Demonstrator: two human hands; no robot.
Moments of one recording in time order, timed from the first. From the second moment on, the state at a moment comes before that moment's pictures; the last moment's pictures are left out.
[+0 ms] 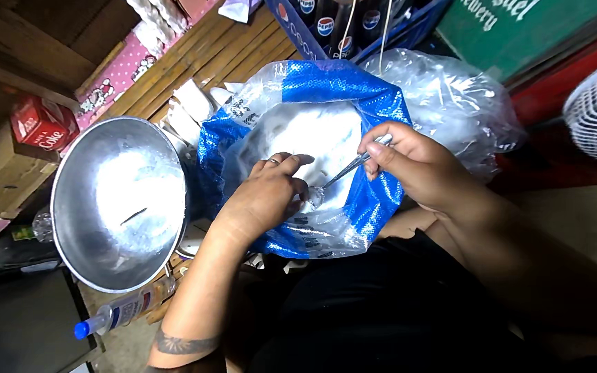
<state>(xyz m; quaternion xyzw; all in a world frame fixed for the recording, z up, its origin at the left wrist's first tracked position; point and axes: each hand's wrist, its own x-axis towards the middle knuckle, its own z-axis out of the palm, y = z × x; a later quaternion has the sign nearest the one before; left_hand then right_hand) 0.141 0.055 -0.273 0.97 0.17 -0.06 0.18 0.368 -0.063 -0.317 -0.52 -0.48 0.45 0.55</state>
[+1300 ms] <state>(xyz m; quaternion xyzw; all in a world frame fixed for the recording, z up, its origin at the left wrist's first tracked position) 0.095 0.042 -0.294 0.57 0.21 0.24 0.76 0.374 -0.072 -0.317 -0.53 -0.45 0.45 0.56</state>
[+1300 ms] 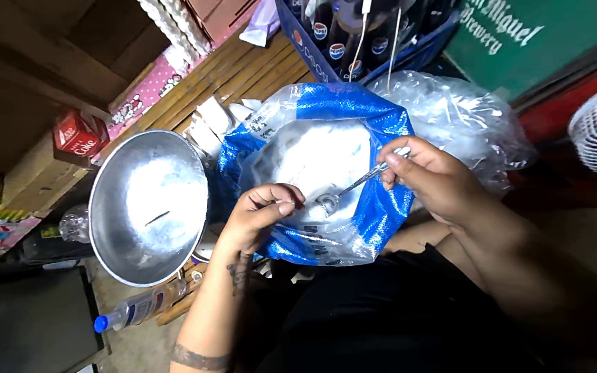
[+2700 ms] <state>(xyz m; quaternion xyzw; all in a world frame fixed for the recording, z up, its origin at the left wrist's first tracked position) 0.109 0.017 -0.299 0.89 0.30 0.25 0.24 0.382 -0.089 -0.313 -0.54 -0.42 0.43 0.59</state>
